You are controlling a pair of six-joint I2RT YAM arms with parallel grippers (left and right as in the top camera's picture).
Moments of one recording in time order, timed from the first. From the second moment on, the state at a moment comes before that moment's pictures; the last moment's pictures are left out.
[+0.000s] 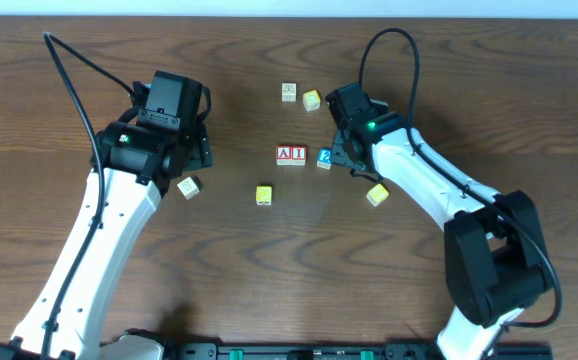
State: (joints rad) left arm -0.27 1.43 1.35 -1.08 -0.36 -0.40; right arm 0.44 1.89 1.32 -0.69 0.21 0.70
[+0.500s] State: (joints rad) left arm -0.27 1.43 1.35 -1.08 -0.36 -0.40; right arm 0.44 1.96 1.32 -0.63 0.17 0.75
